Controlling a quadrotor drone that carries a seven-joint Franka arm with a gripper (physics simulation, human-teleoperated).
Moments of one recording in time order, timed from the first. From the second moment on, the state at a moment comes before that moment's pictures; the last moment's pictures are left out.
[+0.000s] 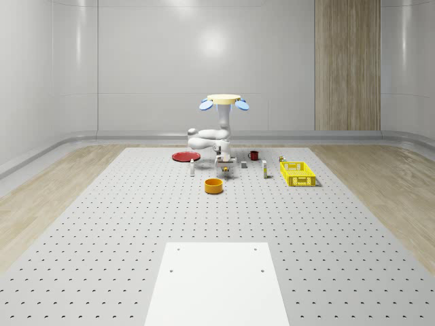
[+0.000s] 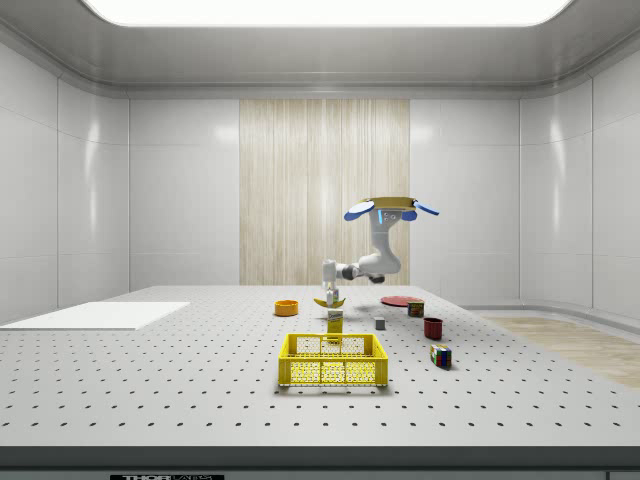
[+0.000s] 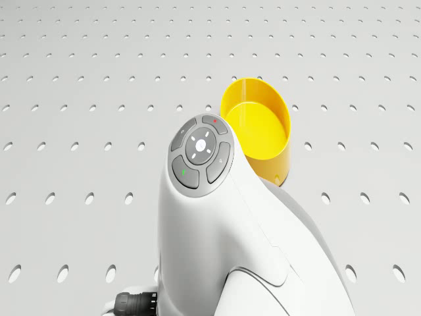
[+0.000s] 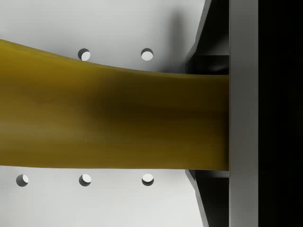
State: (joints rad) arm -1.18 -1.44 1.39 -2.88 -1.78 1.49 1.71
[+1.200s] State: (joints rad) arm -1.19 -1.49 1.47 -2.88 -1.69 1.51 1.72
